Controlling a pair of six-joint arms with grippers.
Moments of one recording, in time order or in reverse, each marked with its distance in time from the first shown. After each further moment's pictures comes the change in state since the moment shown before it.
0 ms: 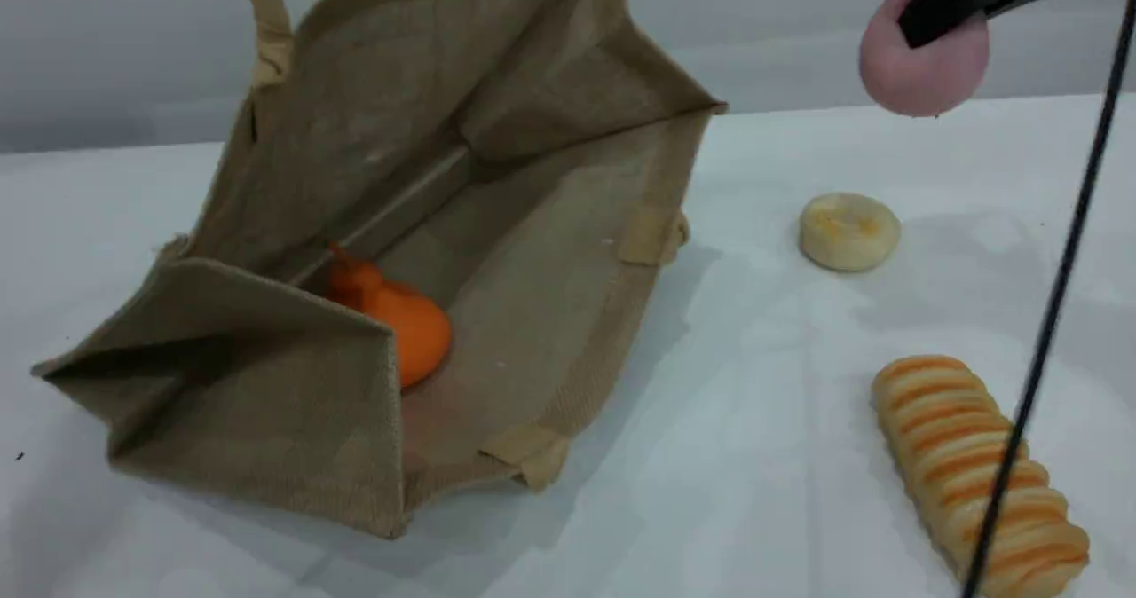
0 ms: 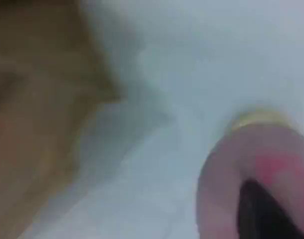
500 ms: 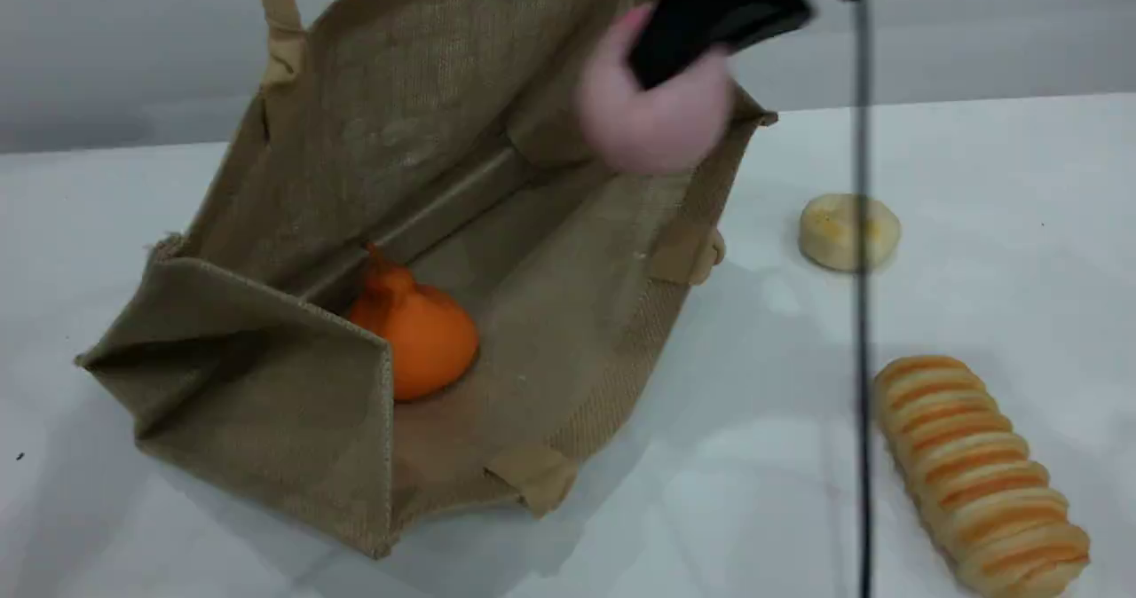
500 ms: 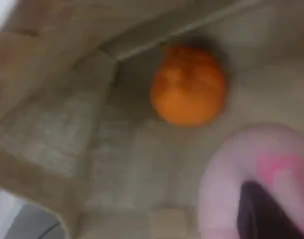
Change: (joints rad) left arm 0.000 0.000 0.000 0.006 0.000 0.026; right arm 0.323 -0.016 0.000 0.197 0.090 -0.034
